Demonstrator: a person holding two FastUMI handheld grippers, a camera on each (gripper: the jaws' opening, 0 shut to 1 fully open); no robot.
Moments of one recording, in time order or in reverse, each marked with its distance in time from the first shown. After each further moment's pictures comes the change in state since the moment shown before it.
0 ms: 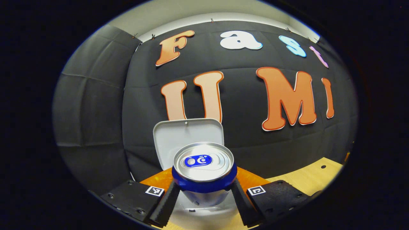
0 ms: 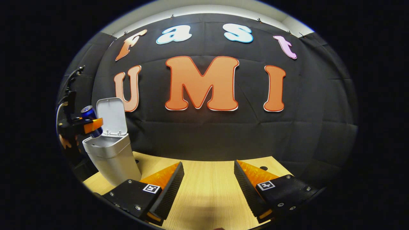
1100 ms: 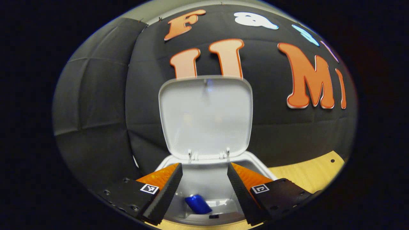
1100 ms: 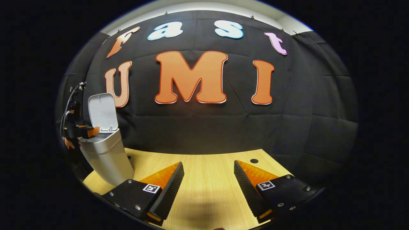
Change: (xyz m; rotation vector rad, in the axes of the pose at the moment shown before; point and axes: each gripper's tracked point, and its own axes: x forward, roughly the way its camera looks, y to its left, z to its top) left arm 0.022 0.036 -0.012 -0.024 0.059 0.050; right arm -0.012 -0.018 -0.021 0.007 0.056 -0.081
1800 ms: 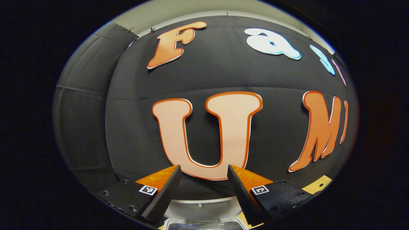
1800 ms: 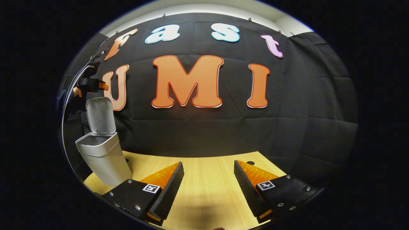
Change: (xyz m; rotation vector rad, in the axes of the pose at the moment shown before) left arm 0.118 0.001 0.155 -0.033 -0.024 -0.063; right arm -0.010 -0.009 0.013 0.013 -0.026 -0.030
